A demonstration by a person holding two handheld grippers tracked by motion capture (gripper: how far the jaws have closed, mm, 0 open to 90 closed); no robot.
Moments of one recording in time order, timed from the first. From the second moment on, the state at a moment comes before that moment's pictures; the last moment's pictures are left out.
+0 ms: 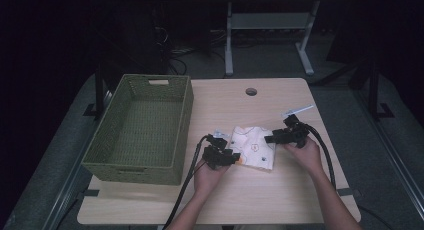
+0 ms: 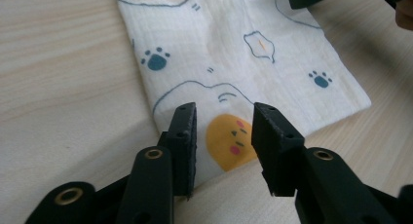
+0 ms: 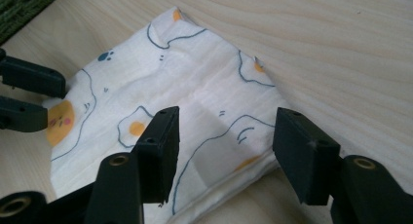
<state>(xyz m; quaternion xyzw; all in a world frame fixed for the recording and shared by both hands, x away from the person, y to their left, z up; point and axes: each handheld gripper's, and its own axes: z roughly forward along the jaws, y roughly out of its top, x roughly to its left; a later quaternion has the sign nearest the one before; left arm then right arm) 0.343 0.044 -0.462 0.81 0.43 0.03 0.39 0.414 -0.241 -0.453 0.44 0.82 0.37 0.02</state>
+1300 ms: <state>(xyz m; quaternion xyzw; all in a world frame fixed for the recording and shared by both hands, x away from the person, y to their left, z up) 0.344 0.041 -0.461 0.81 0.45 0.05 0.36 0.420 -0.232 -0.454 0.45 0.83 0.34 0.06</state>
